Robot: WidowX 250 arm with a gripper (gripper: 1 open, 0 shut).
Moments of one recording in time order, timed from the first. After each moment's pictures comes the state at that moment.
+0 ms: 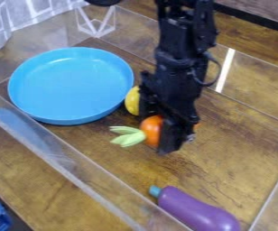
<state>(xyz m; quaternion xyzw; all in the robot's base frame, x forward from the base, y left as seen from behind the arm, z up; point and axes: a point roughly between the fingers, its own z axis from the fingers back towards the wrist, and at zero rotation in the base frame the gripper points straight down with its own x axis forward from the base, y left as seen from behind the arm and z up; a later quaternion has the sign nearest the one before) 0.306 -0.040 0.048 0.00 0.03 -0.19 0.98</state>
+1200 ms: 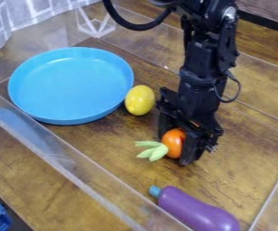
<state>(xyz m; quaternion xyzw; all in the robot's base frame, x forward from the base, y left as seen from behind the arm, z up) 0.331 -0.056 0.022 -0.01 0.04 -0.15 0.99</state>
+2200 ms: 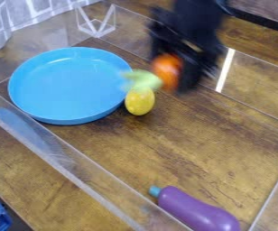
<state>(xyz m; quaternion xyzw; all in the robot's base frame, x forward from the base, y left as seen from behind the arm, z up) 0.305 -0.022 0.141 0.04 -0.04 -0.11 0.99</state>
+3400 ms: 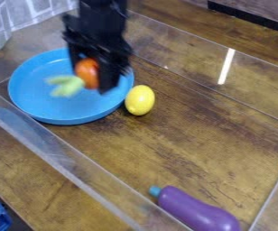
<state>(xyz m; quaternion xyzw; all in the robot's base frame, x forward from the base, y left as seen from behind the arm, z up) 0.297 0.021 0.091 0.04 -0.03 -0.04 1.00</state>
